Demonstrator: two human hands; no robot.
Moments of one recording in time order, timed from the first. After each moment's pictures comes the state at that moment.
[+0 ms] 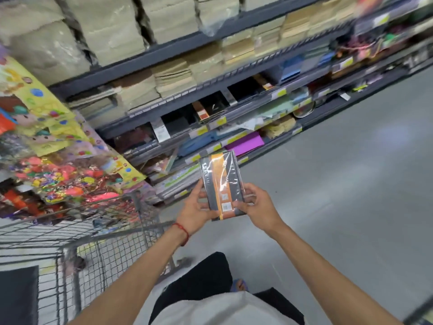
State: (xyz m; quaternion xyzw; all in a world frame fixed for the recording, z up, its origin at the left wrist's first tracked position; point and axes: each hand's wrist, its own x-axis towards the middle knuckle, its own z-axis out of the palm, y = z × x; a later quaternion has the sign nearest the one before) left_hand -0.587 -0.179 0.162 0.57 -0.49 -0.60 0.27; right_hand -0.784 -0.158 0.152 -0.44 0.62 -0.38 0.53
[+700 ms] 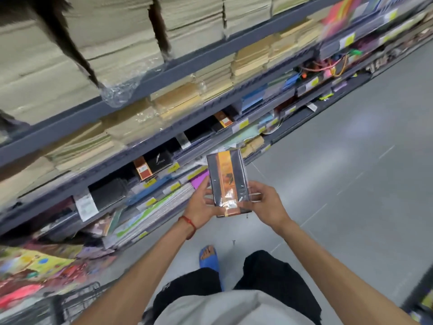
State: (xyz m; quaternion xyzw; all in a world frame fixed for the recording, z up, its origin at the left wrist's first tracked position) left_hand -0.793 -0.449 0.137 0.55 -0.51 -0.63 0.19; right_hand -0.989 -0.397 0.156 -0.41 0.69 -0.35 0.49
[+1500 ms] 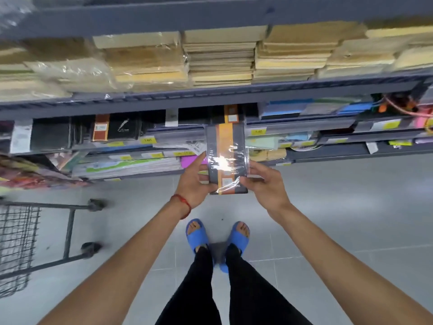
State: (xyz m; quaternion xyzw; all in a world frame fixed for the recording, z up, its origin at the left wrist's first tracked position) left_hand -0.951 -0.556 0.066 0.70 -0.34 -0.54 0.33; right_hand -1.143 -0.598 0.088 -0.45 0.60 -0.25 0.62
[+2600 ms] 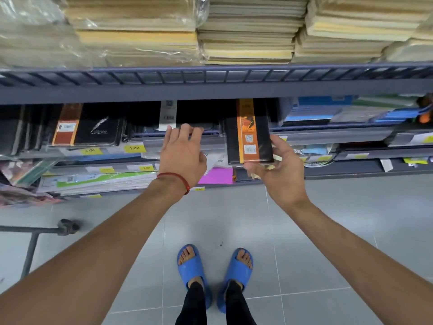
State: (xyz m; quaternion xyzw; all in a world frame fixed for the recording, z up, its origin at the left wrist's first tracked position) left_hand -0.890 -0.647 -0.006 0.76 -0.64 -0.10 0.06; right_hand -1.108 -0.669 0.008 -0.59 0.59 -0.31 0.45
